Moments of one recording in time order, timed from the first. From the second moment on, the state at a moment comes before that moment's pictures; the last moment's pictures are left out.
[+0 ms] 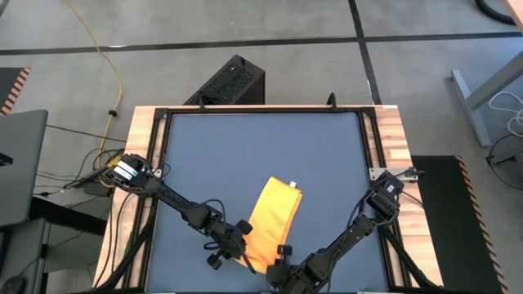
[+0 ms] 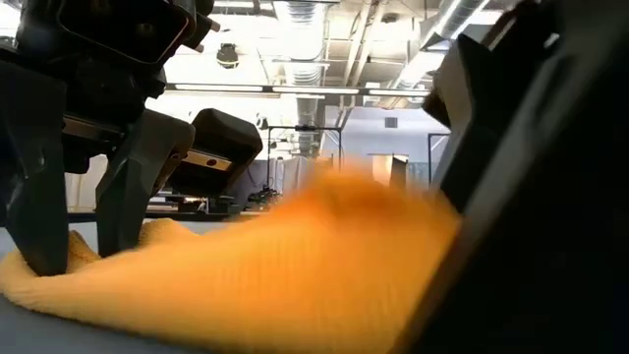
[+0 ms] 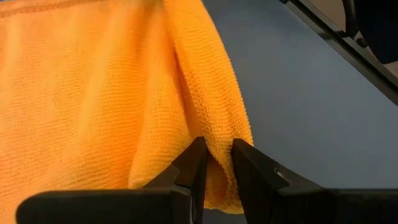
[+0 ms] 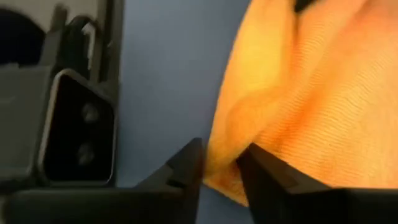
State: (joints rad) left arm -0.49 1.87 0.93 0.10 0.20 0.10; right arm 0.75 2.25 1.62 -0.36 0.45 0.69
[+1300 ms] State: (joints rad) left arm -0.49 1.87 0.93 0.12 0.20 0.12; right arm 0.66 2.25 1.72 -0.41 0.34 0.56
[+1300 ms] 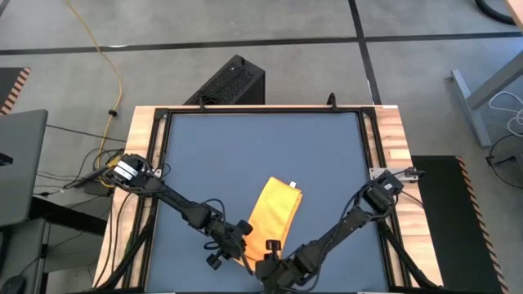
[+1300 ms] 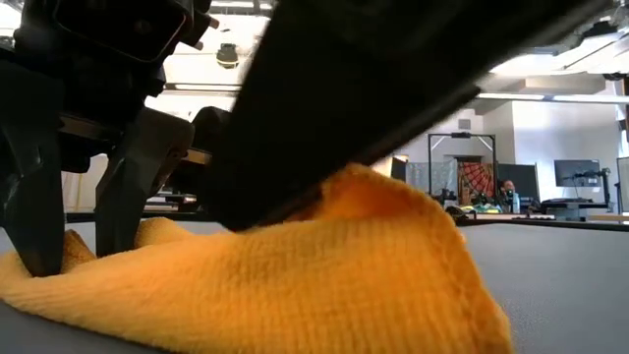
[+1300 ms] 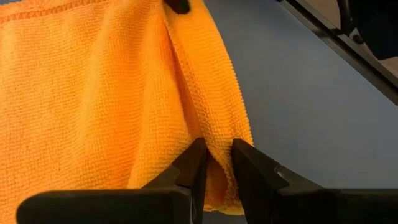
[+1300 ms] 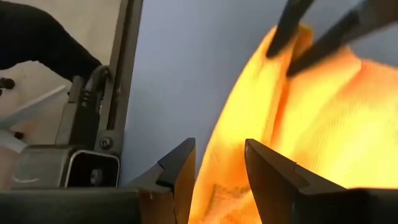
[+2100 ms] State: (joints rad) left arm -0.49 1.87 0.93 0.12 0.20 0.13; right arm 0.73 2.25 1.60 -0.26 0.45 0.71
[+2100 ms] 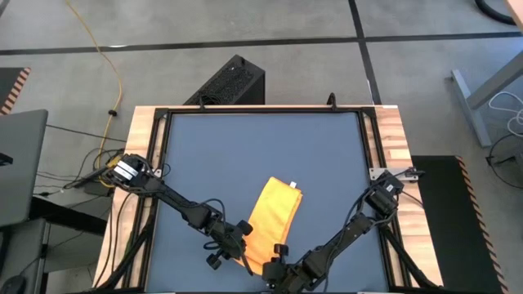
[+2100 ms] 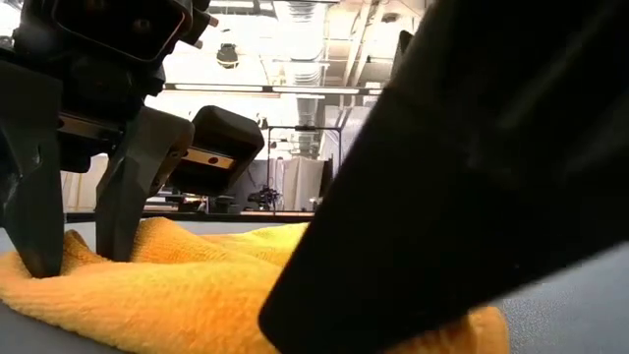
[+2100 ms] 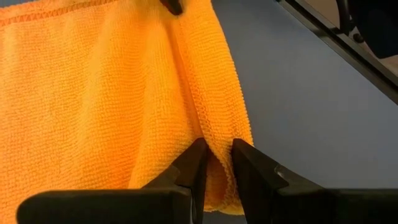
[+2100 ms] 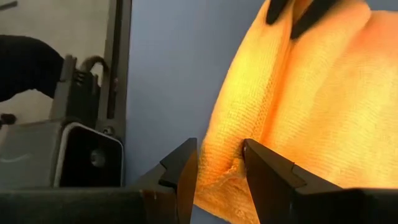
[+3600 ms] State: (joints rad) left arm -0.57 1.77 0.83 0.35 0.15 0.23; right arm 0.82 2.28 1.58 -0.21 0.48 1.34
